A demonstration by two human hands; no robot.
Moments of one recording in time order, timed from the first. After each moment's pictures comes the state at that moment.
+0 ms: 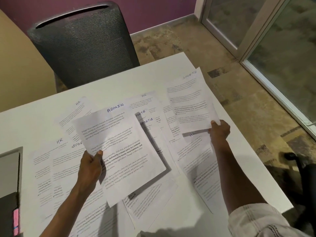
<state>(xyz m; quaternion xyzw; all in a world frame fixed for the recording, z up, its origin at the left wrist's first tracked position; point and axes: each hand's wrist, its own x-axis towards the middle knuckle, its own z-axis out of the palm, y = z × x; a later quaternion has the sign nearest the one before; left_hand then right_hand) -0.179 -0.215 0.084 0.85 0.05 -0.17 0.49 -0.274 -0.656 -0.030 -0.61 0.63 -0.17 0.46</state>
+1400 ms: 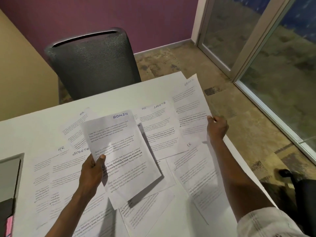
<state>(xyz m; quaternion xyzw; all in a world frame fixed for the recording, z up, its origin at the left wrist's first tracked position) -0.190 -0.221 0.106 0.82 0.07 -0.15 0.55 -0.253 -0.653 0.066 -0.71 0.51 -0.28 0.39</state>
